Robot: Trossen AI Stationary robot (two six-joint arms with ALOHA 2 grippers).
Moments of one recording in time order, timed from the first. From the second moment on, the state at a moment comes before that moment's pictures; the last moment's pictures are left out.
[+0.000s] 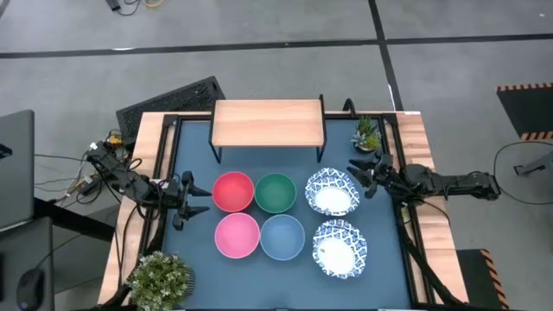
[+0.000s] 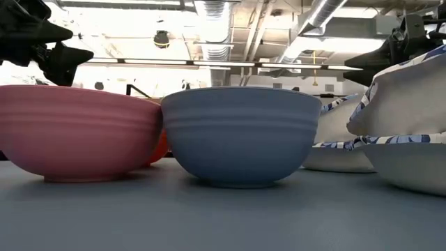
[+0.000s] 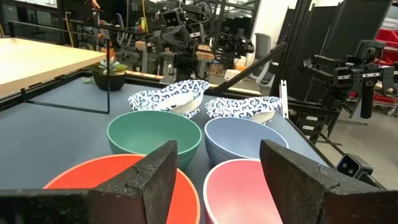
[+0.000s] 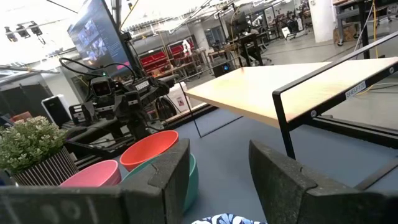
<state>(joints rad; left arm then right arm) -0.65 0.02 0.02 0.05 -0.64 -0.16 0.03 0.02 0.00 0.07 0.42 0.33</state>
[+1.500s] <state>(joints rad) -0.65 0.02 0.02 0.07 -0.91 -0.88 0.03 0.02 0.01 0.09 0.40 0.77</state>
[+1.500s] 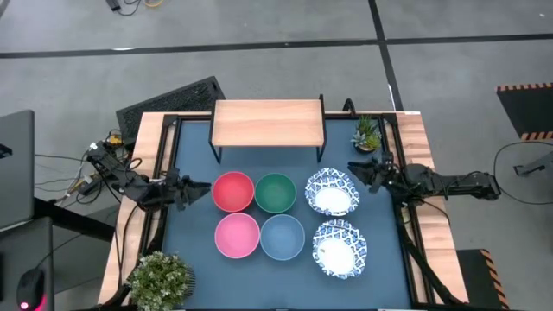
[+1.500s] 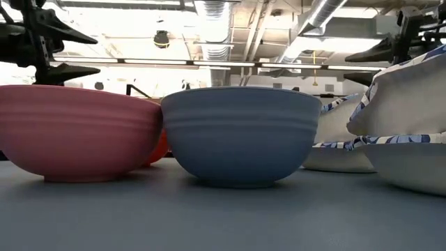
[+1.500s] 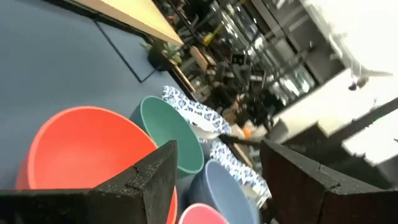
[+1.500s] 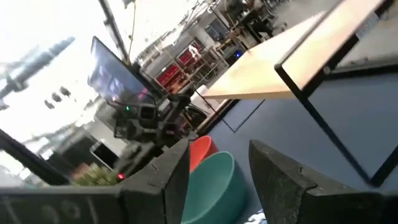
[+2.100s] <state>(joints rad) -0.65 0.02 0.02 0.55 -0.95 -0.70 0.03 0.30 0.47 -0.23 0.21 0.48</state>
